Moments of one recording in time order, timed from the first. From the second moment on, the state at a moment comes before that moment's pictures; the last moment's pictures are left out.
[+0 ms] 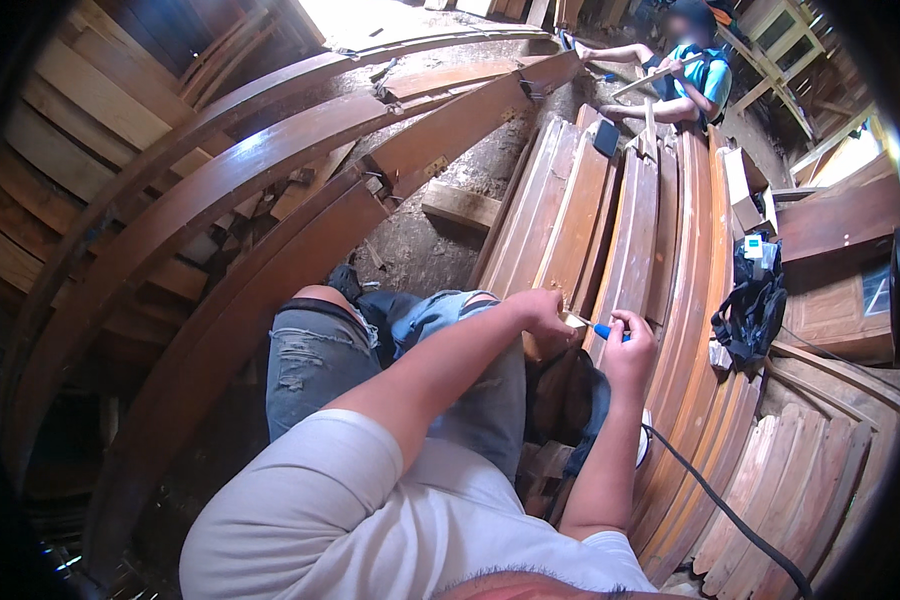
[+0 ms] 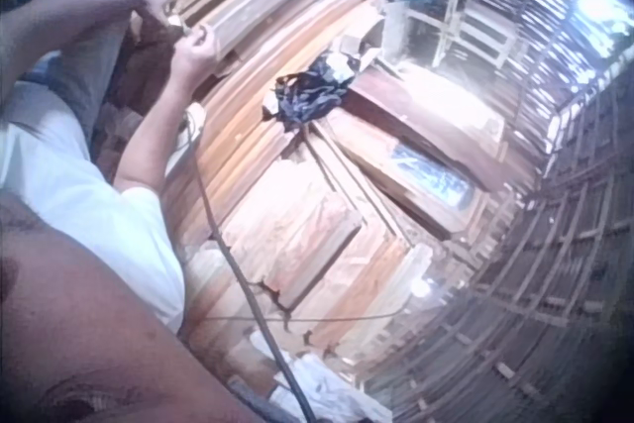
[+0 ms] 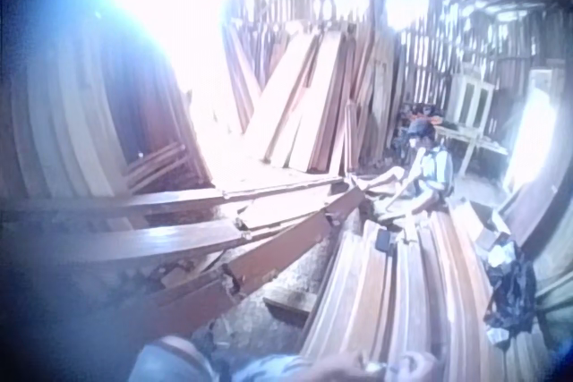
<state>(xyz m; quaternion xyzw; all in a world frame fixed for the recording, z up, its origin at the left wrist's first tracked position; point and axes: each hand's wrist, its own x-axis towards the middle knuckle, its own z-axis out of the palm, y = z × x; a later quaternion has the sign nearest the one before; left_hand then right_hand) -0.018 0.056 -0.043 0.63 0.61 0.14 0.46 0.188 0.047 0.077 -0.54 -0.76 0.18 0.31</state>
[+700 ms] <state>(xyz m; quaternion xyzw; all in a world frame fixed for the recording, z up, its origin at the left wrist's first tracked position) -0.015 0.036 -0.010 0.75 0.61 0.07 0.27 0.243 0.015 0.016 -0.62 -0.59 0.50 0.09</state>
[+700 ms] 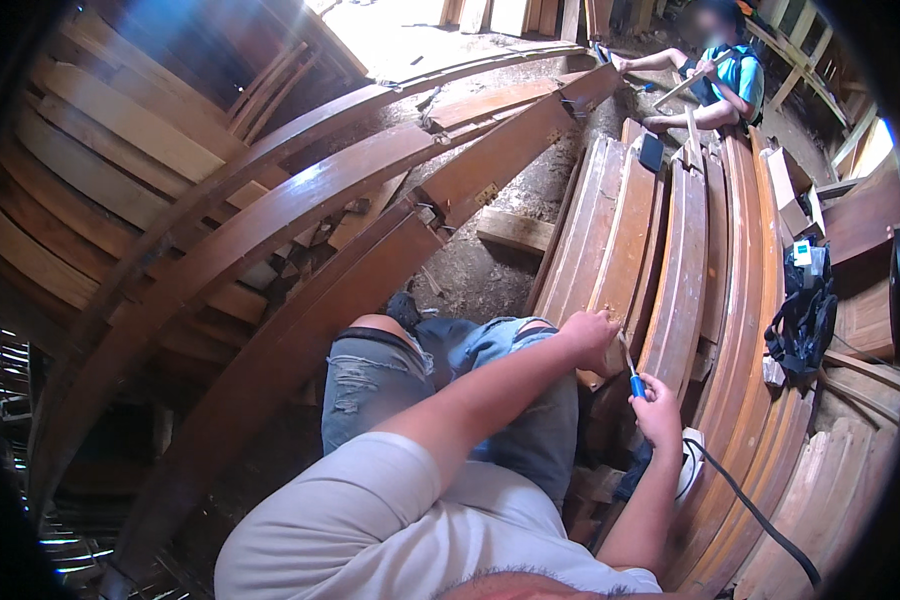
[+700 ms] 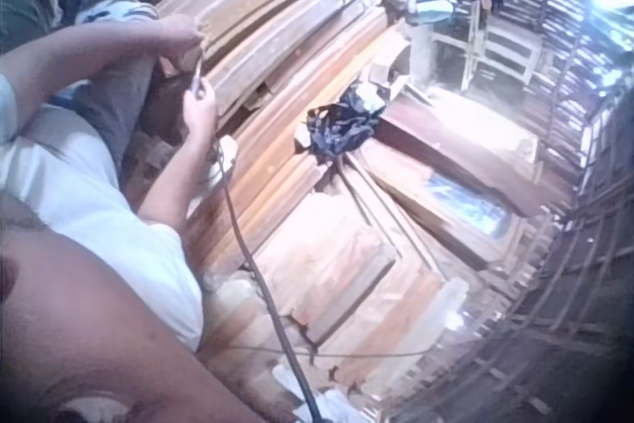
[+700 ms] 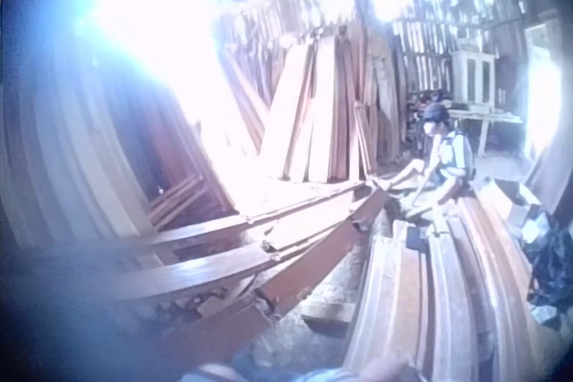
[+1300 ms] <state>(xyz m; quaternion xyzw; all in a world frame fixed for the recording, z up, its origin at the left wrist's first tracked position) -0.016 0.037 -0.012 0.74 0.62 0.07 0.27 0.216 -0.013 0.043 -0.60 -0.68 0.41 0.06</state>
